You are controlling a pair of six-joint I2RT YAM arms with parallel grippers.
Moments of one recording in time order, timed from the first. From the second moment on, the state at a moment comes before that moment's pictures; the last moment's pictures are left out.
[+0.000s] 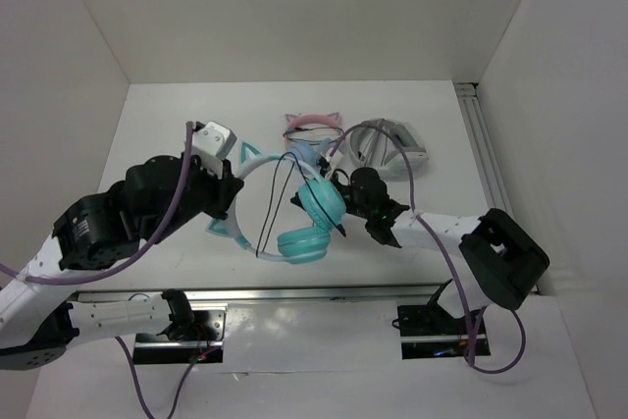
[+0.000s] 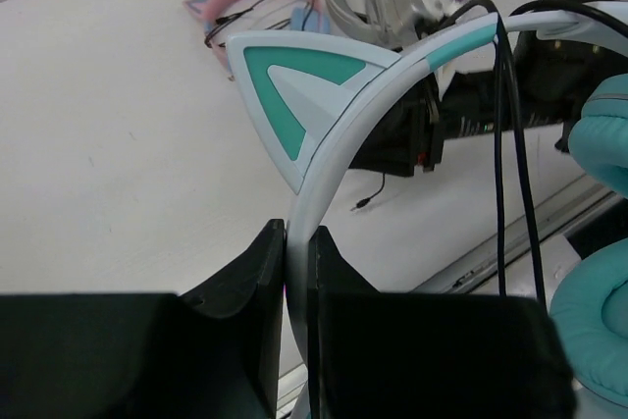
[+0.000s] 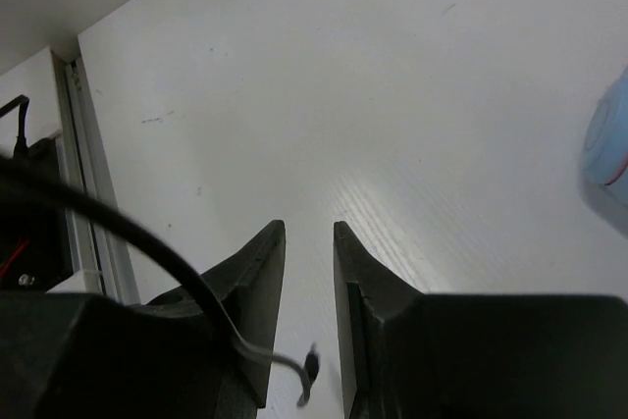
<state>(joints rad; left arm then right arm) -1.01 0.94 1.50 -0.99 -0.44 -0.24 0.75 1.44 0.63 0.66 -0.34 0.23</state>
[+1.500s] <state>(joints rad) -1.01 0.88 1.55 -1.05 -0.63 -0.39 0.93 1.75 0.59 0.98 -0.13 0.33</state>
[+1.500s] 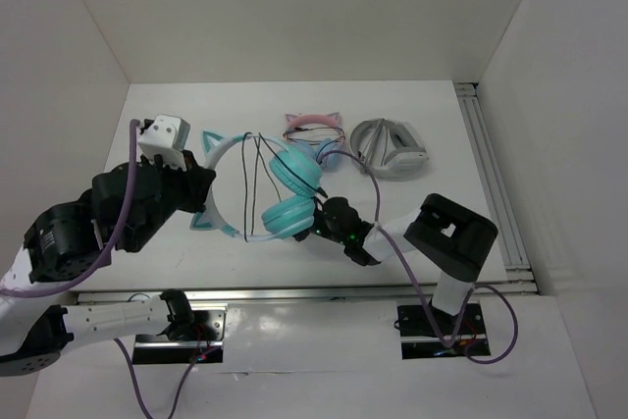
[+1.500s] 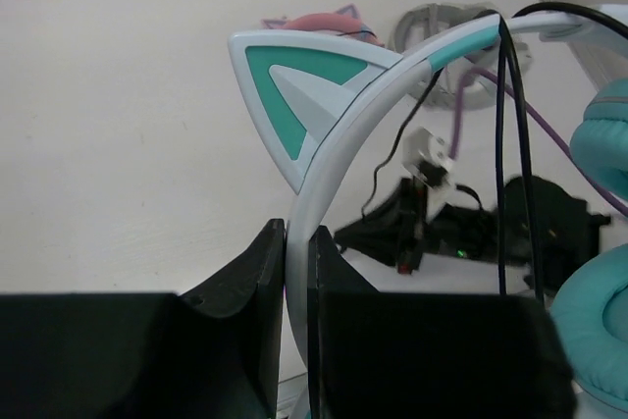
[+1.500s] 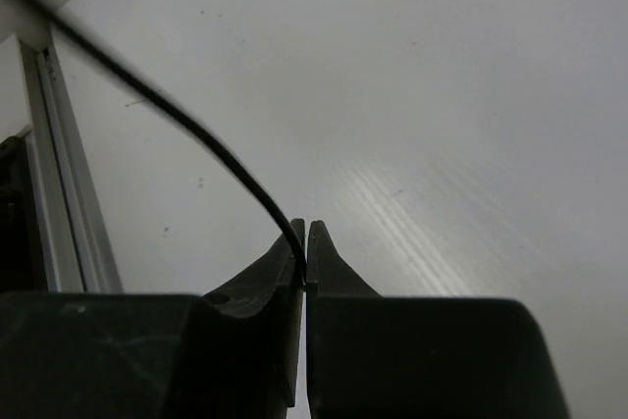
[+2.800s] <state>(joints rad) -0.88 0.96 1.09 -0.88 -0.50 -0.14 1.66 1.30 1.02 -0.08 1.01 -0.17</state>
